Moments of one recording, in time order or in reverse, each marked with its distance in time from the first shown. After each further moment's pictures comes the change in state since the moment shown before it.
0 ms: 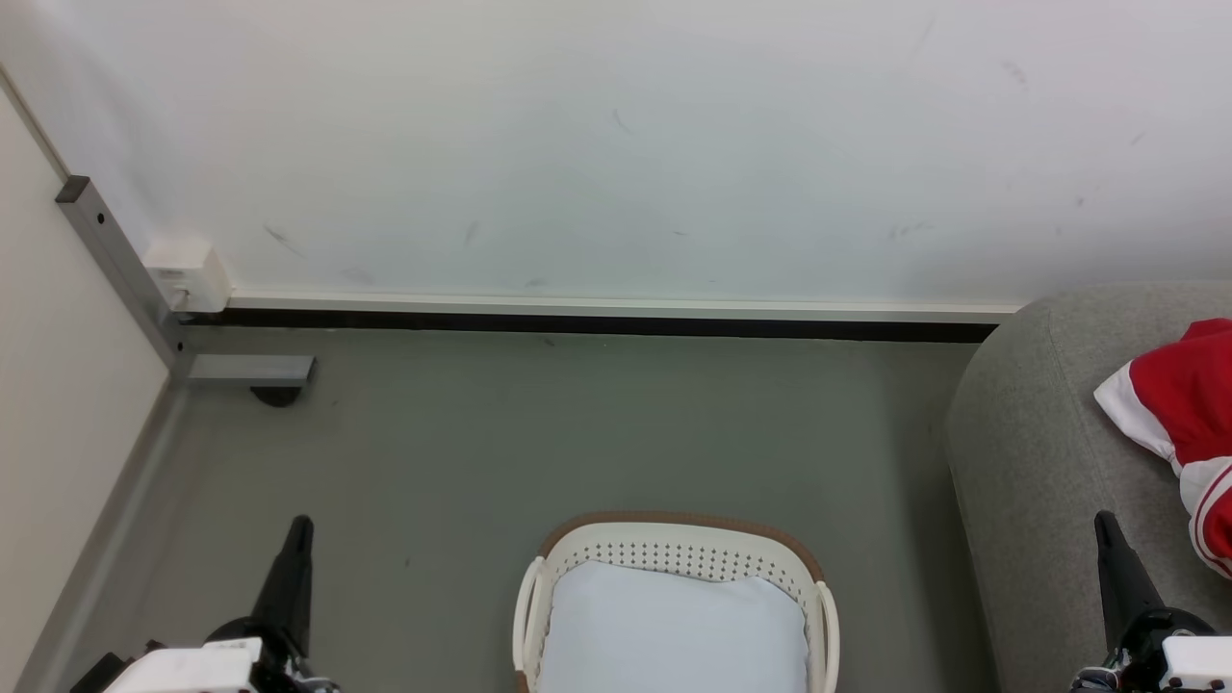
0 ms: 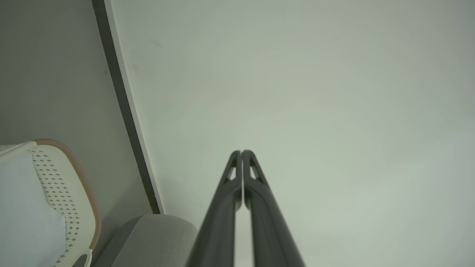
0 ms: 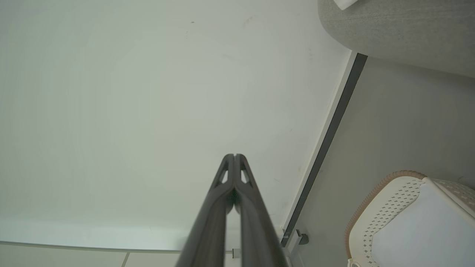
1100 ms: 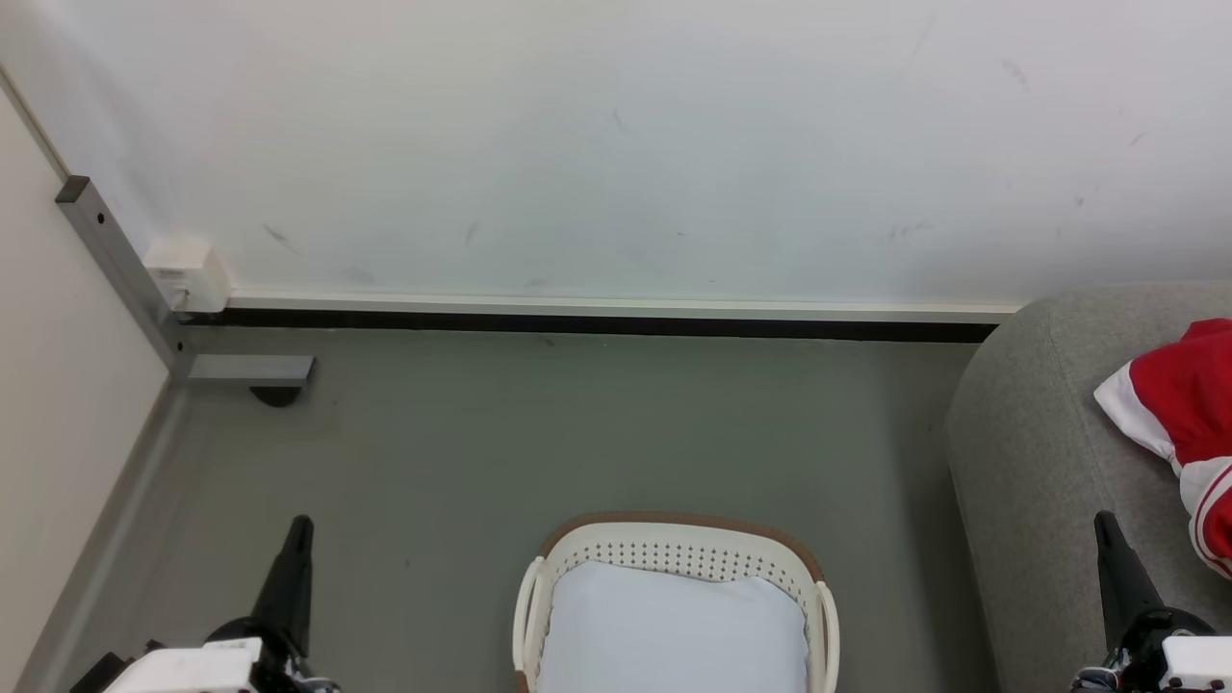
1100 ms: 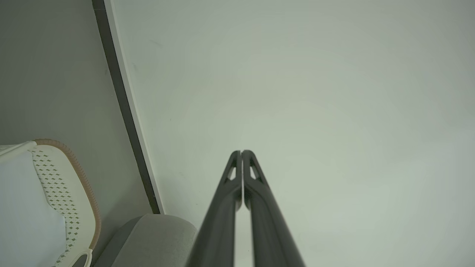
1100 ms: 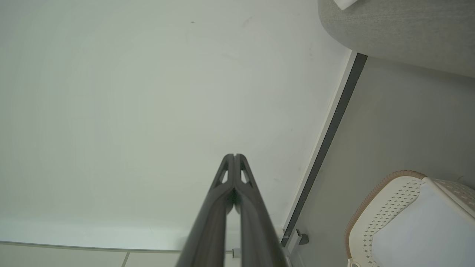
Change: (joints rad) left arm 0.000 0.000 0.000 0.000 0.000 0.000 0.000; right arm 0.000 0.000 0.000 0.000 0.000 0.000 0.001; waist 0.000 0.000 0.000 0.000
